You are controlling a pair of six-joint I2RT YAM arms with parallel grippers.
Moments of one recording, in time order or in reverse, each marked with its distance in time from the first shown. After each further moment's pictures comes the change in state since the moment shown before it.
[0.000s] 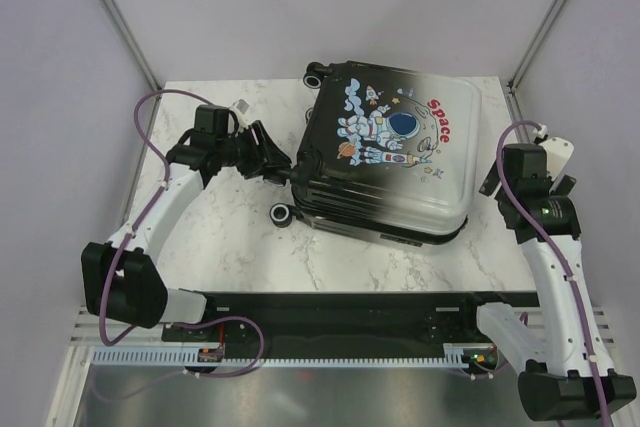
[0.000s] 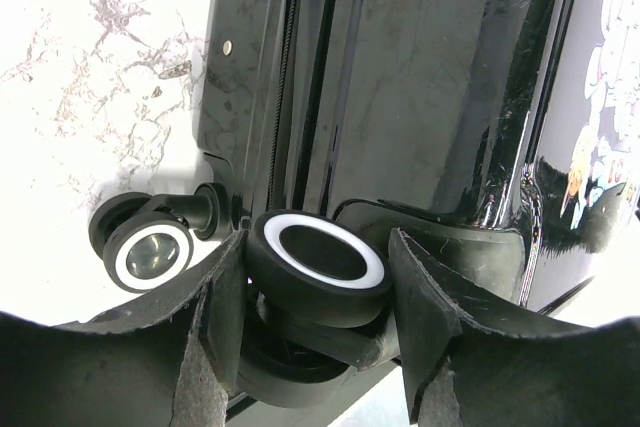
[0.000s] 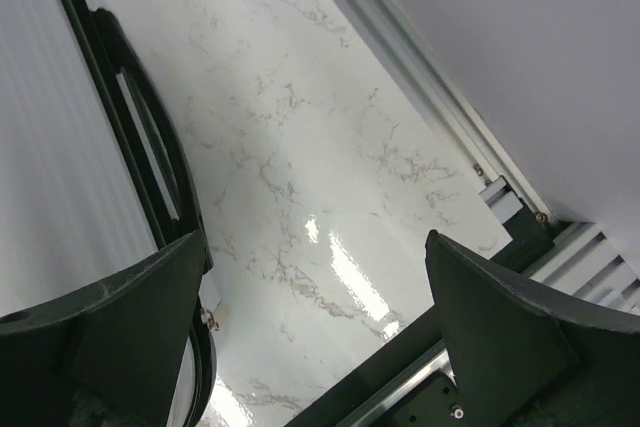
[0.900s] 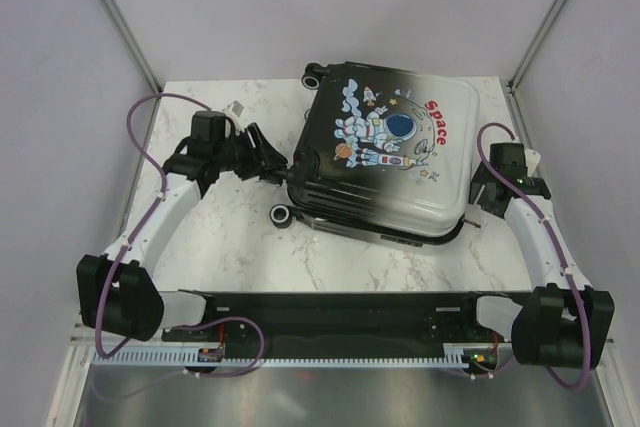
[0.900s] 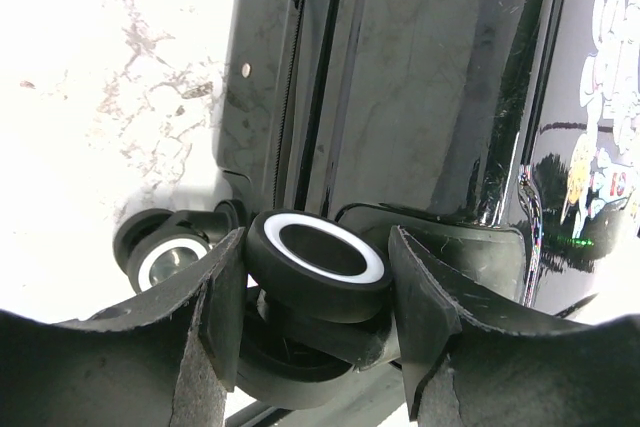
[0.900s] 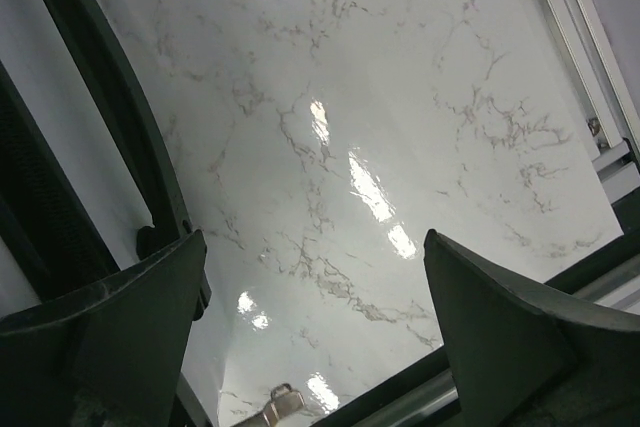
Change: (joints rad) left arm -0.003 -0.060 -0.070 0.069 -0.061 0.000; right arm -0.118 0.263 -0.187 0.200 -0.206 -0.010
